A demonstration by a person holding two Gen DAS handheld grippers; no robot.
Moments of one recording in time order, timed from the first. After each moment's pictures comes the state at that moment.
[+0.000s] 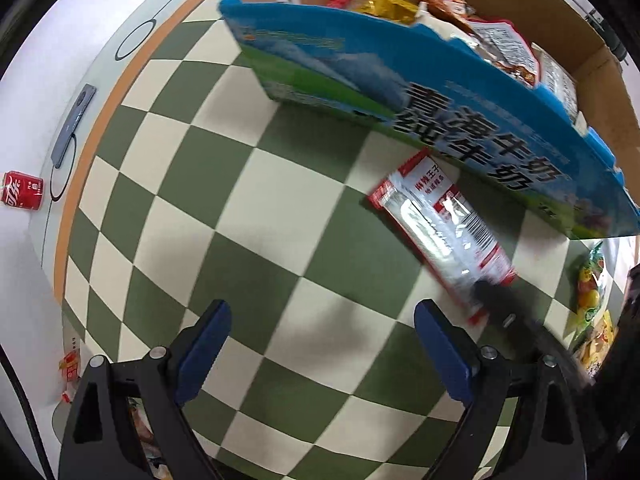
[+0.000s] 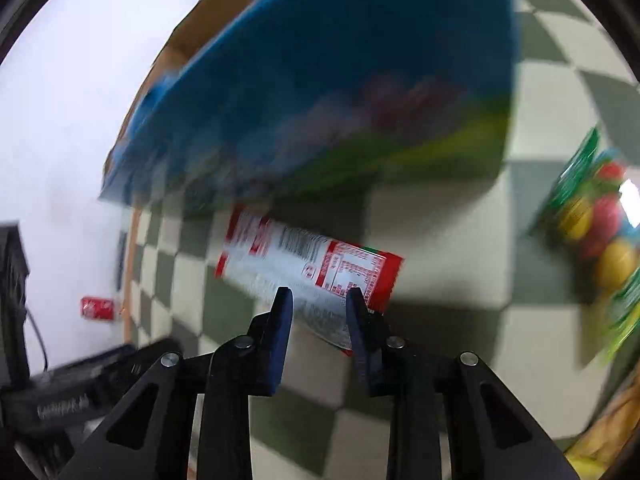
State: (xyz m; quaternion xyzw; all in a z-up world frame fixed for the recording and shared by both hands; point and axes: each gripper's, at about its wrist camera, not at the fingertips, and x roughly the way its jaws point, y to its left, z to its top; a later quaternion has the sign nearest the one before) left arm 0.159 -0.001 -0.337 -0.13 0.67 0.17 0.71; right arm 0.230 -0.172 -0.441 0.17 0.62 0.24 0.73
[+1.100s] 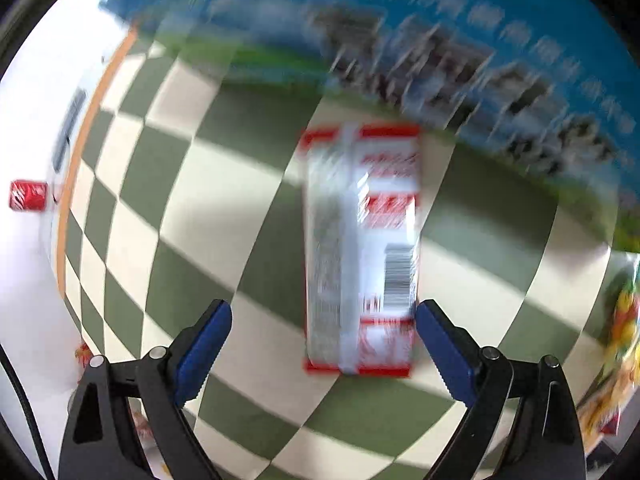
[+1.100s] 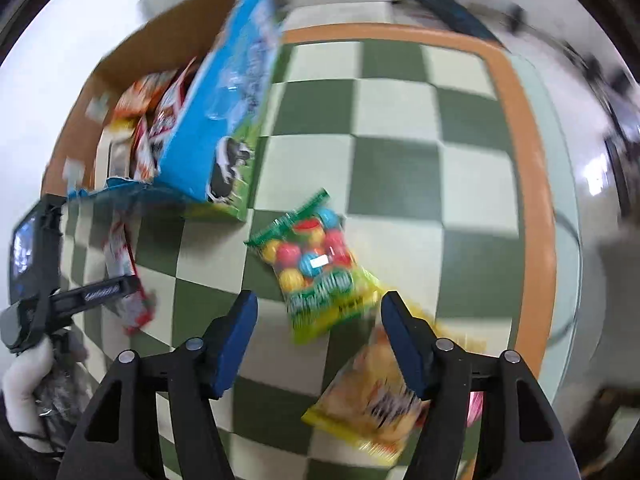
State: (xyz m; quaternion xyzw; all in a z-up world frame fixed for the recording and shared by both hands) left arm 0.193 -0.020 -0.402 -0.10 0.71 0.21 0.66; right arm 0.270 -0.313 -0.376 0.00 0.64 0.12 0.76
